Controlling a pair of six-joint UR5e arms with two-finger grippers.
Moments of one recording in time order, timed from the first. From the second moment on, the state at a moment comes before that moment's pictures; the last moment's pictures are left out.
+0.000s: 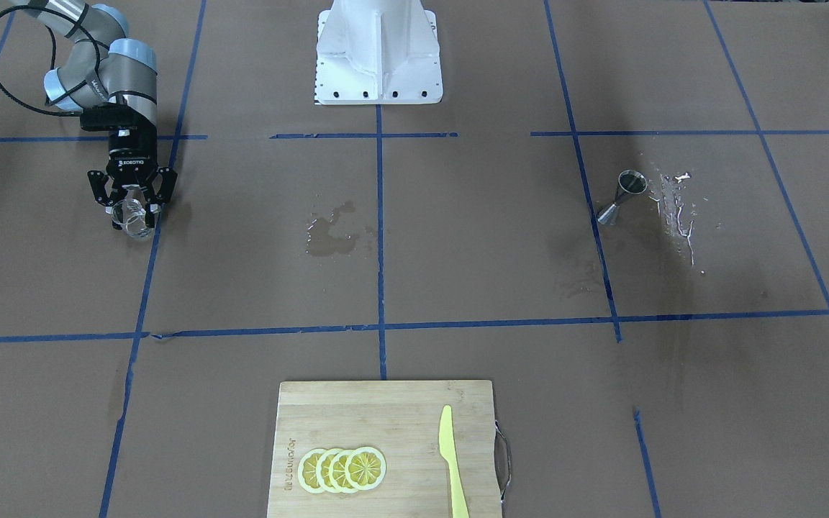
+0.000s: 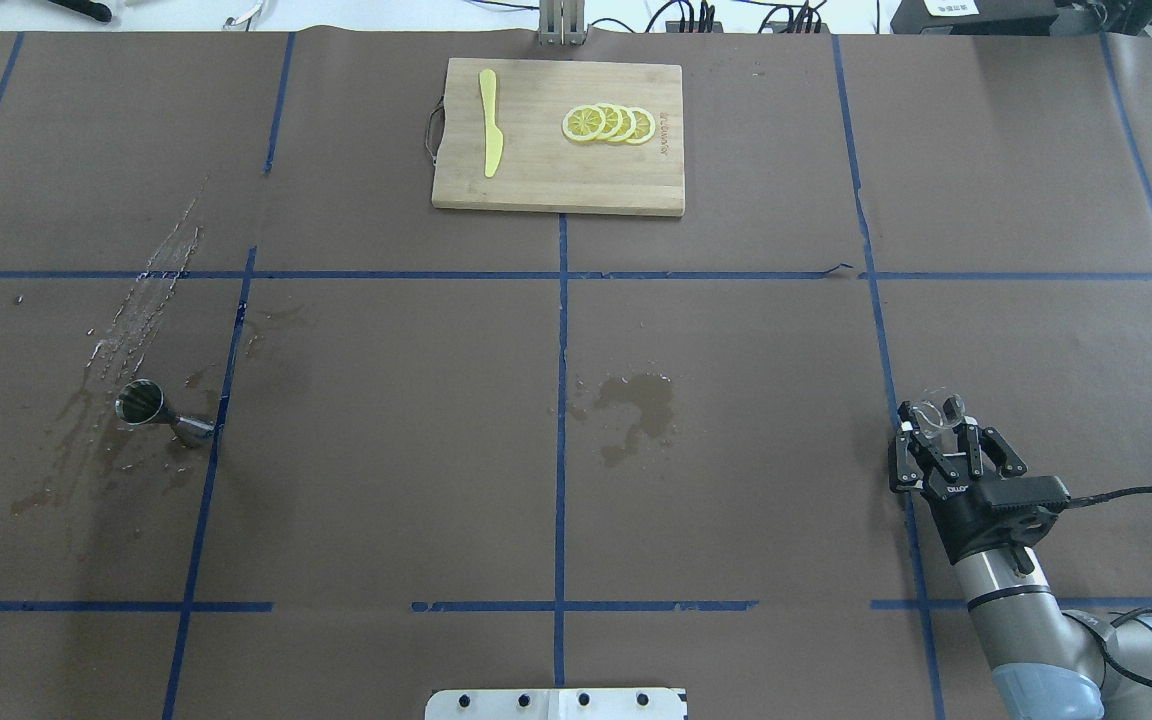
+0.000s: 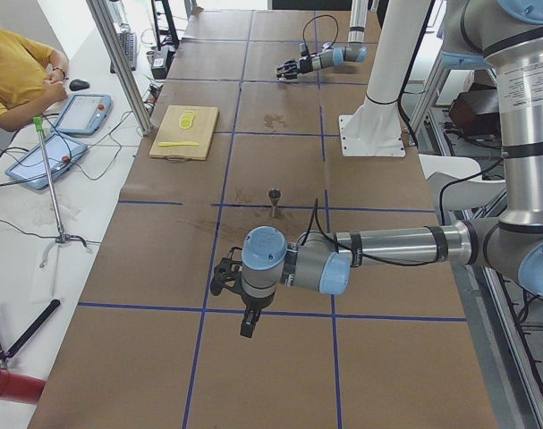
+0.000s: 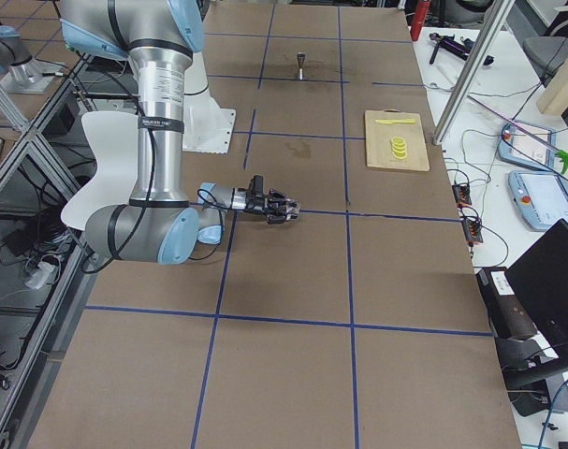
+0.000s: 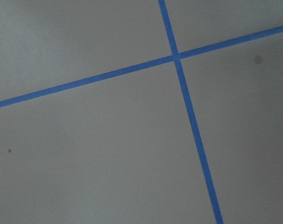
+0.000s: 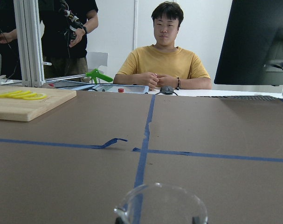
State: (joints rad) left arm -1.54 -1.37 -1.67 -1.86 -2.28 0.10; right arm 0.06 -1.65 1.50 -0.41 0.32 1.27
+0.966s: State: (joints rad) left arm -1.54 -1.37 -1.68 -1.86 -2.28 0.10; right arm 0.06 -1.64 1.49 -0.41 0.32 1.27
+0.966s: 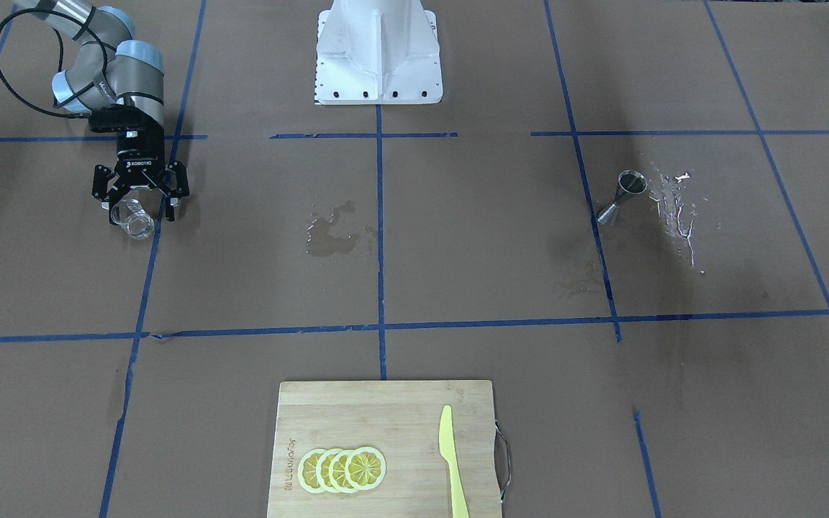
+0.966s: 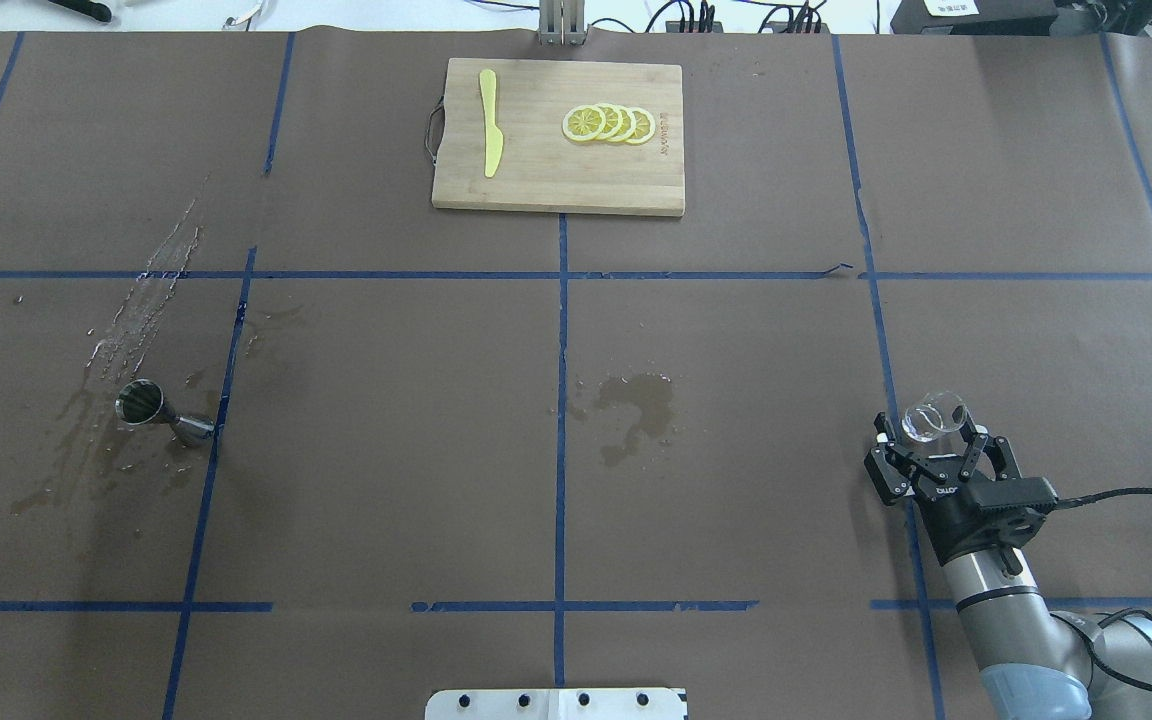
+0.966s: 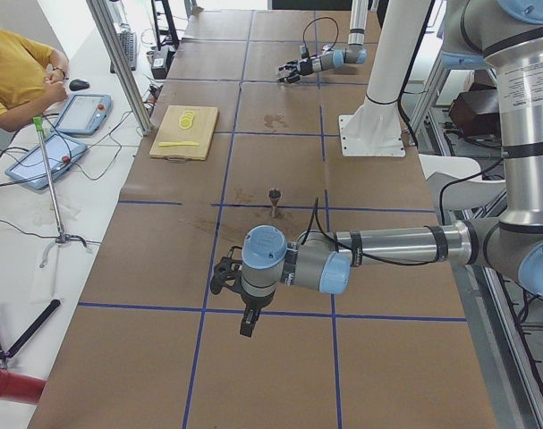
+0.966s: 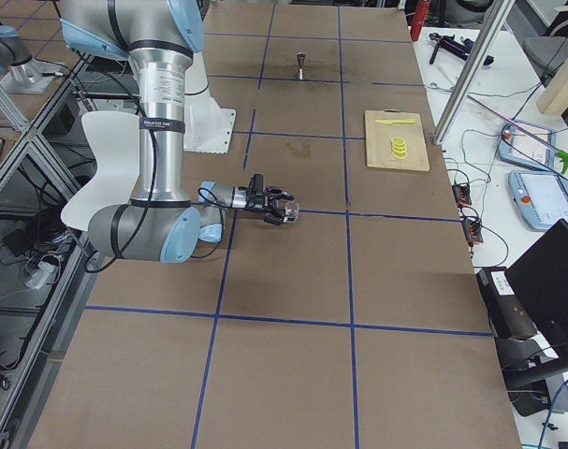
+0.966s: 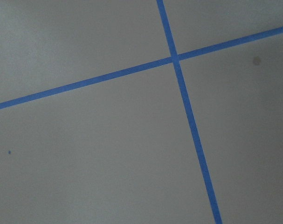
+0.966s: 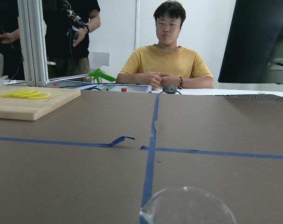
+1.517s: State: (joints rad) left arm -1.54 -1.37 -1.68 -1.86 -2.28 0.10; right arm 0.06 -1.65 1.55 -0.41 0.23 1.21
